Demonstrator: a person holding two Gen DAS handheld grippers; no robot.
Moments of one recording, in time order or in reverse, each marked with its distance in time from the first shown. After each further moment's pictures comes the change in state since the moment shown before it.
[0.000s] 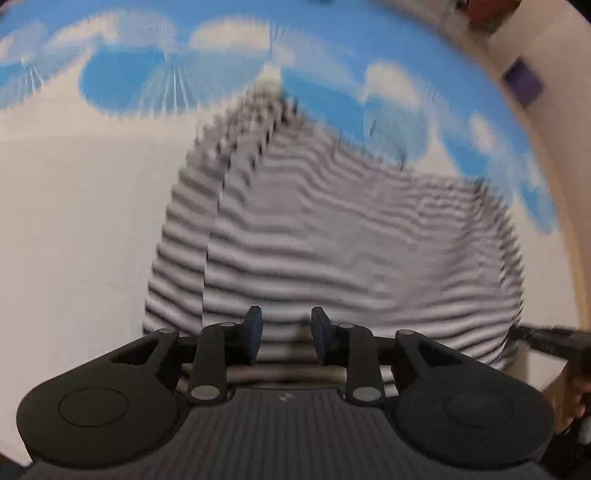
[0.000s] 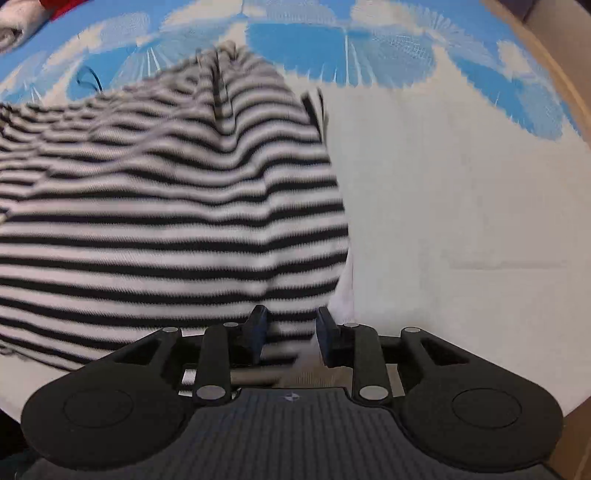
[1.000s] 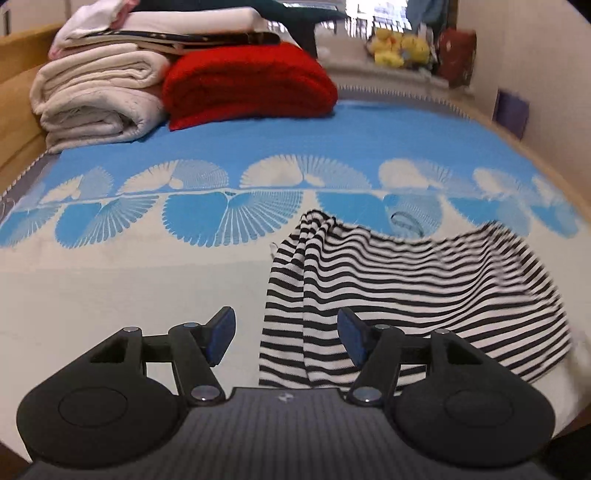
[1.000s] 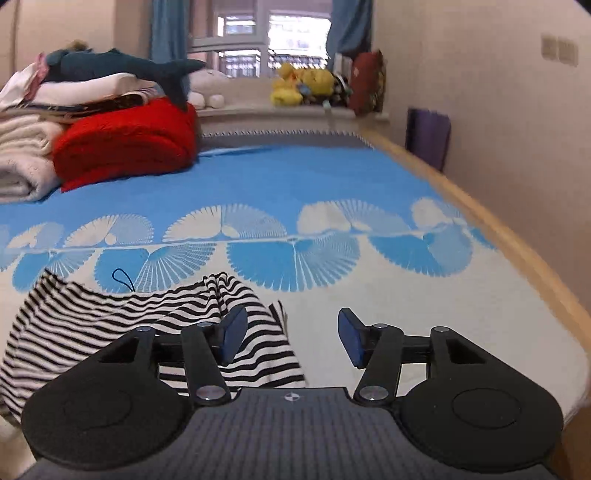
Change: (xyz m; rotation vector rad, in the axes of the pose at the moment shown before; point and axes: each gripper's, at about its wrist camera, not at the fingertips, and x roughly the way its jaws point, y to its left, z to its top) left arm -0.097 0.004 -0.061 0.193 -0.389 0.199; right arm -0.132 -0.010 -0.048 0.082 -0.640 -0.088
